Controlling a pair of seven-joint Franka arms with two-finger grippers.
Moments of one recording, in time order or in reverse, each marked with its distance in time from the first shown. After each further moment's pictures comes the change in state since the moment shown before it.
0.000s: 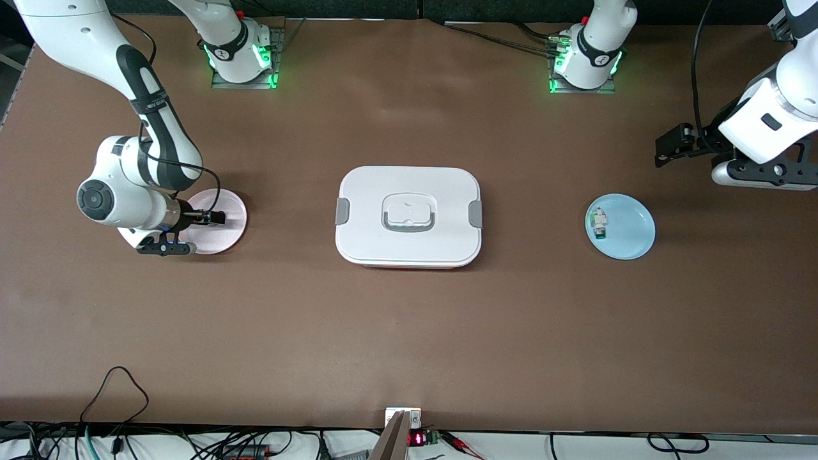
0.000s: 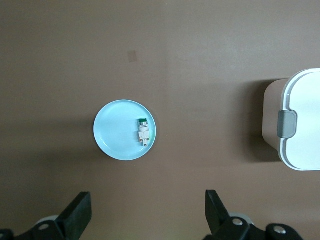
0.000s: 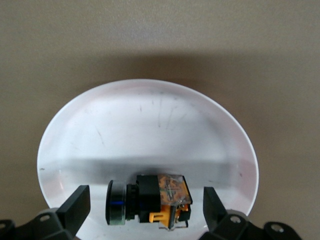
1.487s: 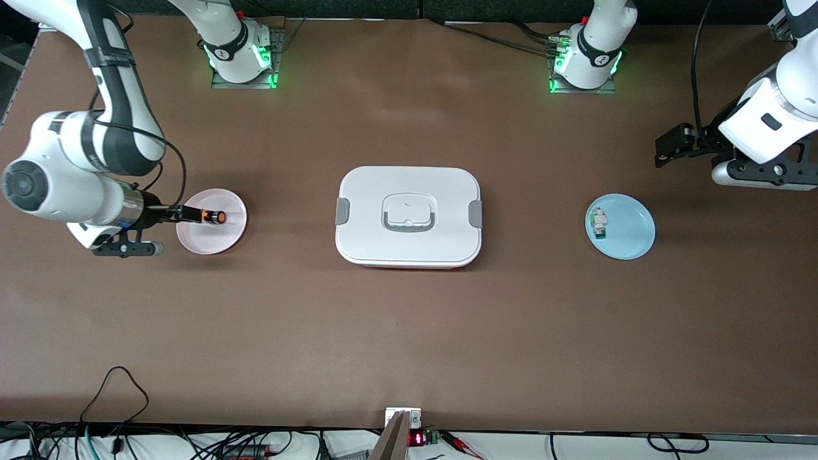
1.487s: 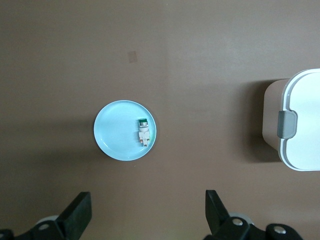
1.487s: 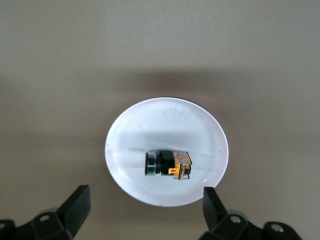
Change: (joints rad) left arm 0.000 0.000 0.000 0.000 0.001 0.001 0.000; right arm 0.012 -0.135 0.003 0.140 0.000 -0.238 0.014
